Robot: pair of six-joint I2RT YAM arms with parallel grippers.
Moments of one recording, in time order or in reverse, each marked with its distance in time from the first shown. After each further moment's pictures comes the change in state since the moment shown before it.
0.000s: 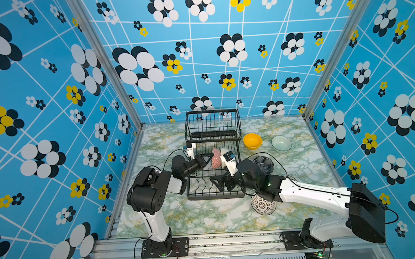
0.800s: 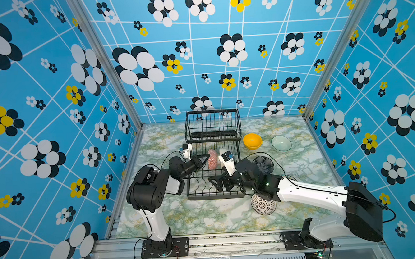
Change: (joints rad) left arm 0.058 0.029 -0.024 0.013 0.014 0.001; right arm 0.005 0.027 0.016 0.014 -0.019 0.000
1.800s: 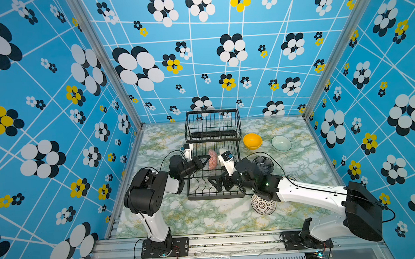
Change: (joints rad) left arm -0.008 -0.053 0.012 -0.167 -0.002 0.152; right arm 0.000 0.000 0.000 0.015 -0.003 0.000
